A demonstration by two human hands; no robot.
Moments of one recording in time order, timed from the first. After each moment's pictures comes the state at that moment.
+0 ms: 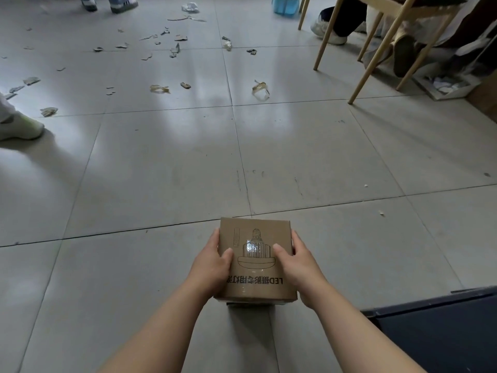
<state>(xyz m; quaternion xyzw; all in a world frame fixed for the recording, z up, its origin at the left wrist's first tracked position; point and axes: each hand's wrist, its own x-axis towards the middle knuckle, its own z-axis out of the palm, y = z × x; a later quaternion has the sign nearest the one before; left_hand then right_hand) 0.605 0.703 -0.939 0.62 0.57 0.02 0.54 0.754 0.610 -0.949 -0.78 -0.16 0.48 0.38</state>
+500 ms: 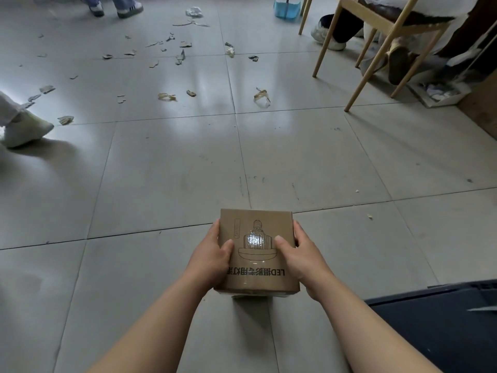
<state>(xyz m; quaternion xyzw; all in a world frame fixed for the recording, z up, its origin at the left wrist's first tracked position) 0.595 0.704 -0.846 0.62 0.56 0.03 0.55 0.753 0.609 -0.861 -0.77 -0.17 0.48 0.38</state>
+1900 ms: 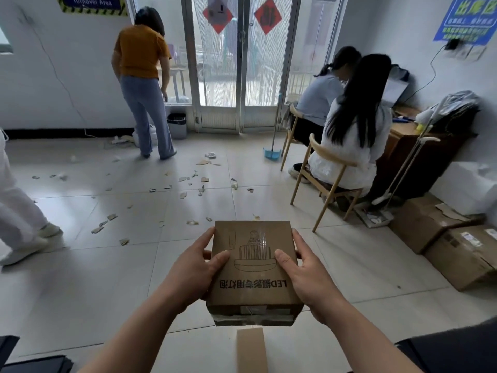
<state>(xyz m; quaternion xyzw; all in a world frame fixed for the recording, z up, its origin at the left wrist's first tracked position) 0.510 0.690 -0.217 0.66 0.47 0.17 0.56 0.690 0.581 -0.248 -0.70 -0.30 0.38 0.52</state>
